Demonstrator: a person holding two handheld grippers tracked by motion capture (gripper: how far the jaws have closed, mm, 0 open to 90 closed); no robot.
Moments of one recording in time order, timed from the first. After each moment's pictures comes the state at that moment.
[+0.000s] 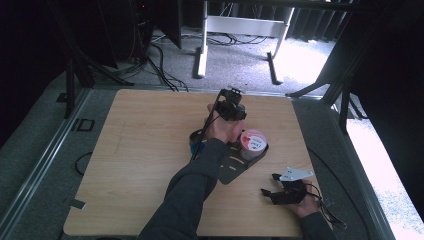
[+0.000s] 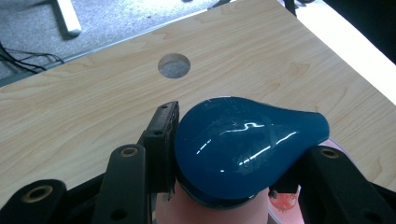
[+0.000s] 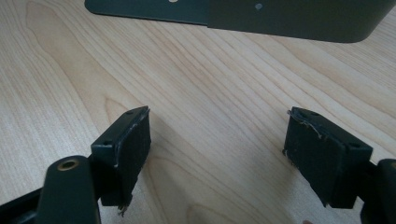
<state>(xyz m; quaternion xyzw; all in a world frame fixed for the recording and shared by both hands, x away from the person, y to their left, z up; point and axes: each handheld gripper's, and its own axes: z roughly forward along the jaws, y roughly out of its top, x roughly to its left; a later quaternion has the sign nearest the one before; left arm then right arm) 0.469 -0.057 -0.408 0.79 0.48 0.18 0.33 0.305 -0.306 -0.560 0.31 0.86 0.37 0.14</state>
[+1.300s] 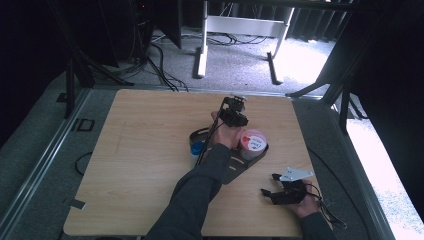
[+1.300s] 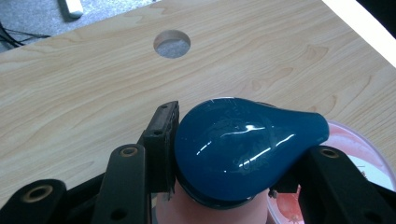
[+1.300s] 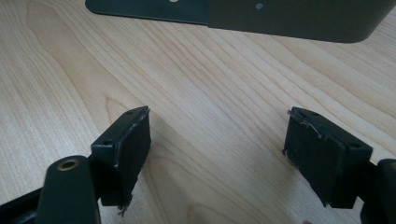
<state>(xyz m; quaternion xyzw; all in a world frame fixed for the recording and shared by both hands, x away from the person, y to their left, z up) 0.472 -0.071 -0.442 0.79 0.50 0.18 0.31 0.305 -0.306 -0.560 0.31 0.86 0.37 0.14</state>
